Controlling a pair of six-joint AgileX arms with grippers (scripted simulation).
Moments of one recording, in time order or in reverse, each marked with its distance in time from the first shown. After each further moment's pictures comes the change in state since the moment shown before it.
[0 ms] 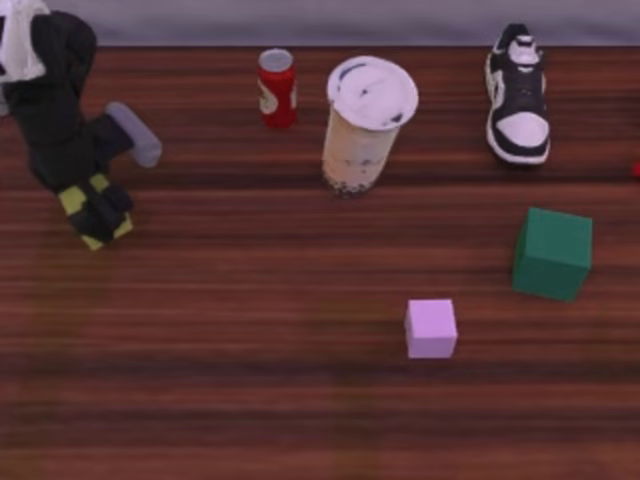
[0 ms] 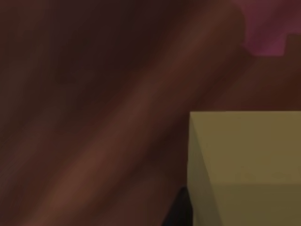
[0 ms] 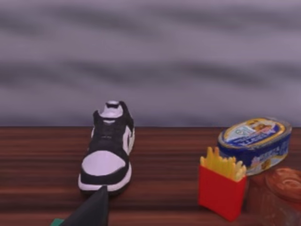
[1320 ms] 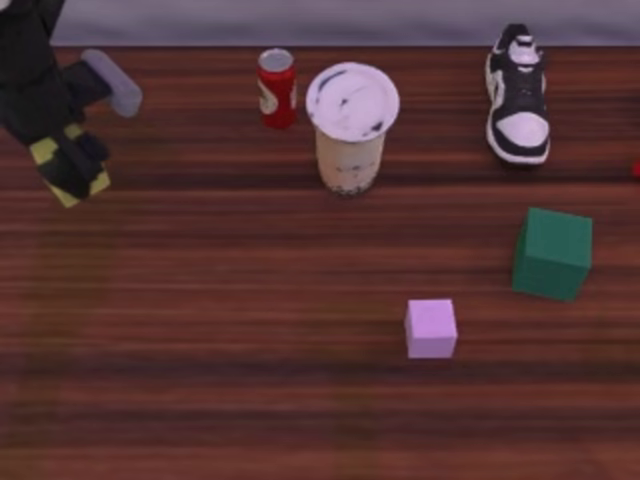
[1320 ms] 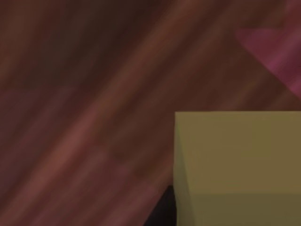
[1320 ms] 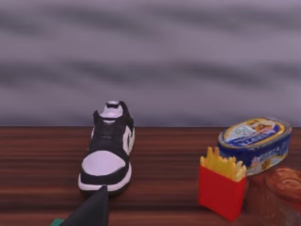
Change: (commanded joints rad) left arm 0.010 -0.090 0.163 -0.246 0.010 -0.008; right arm 0.000 0.000 0.000 0.000 0.000 0.000
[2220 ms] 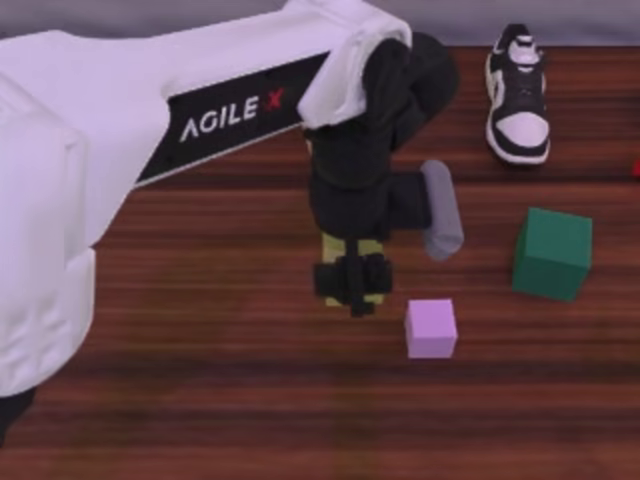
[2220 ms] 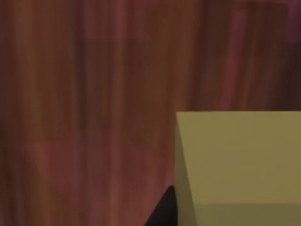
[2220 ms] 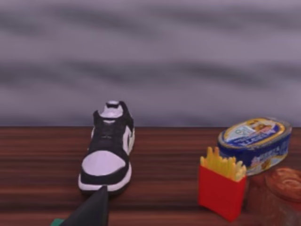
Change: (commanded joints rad) left arm -0.702 -0.109 -0.105 -0.006 -0.002 -0.061; right arm 0.000 0.000 0.000 0.000 0.000 0.000
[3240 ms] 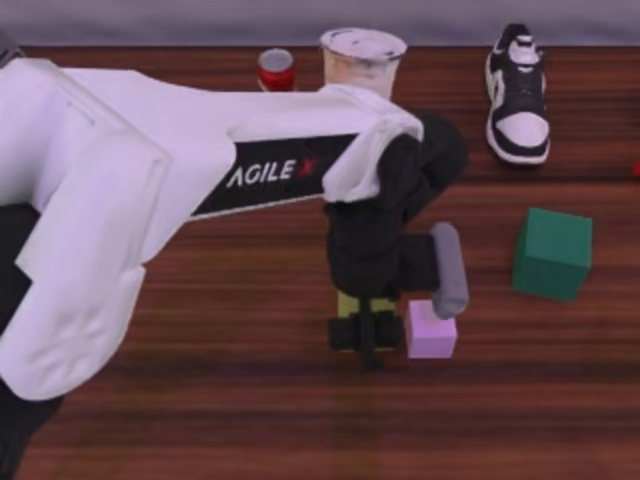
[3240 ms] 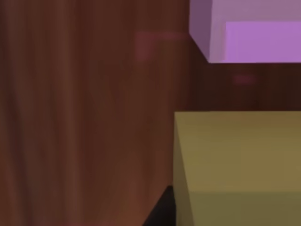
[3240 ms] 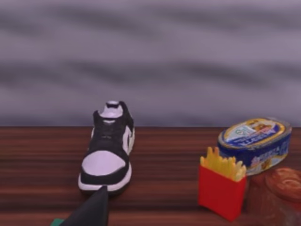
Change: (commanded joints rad) left arm -0.044 0.064 -0.168 0.236 -0.001 -0.008; right arm 0.000 0.000 0.000 0.000 0.000 0.000
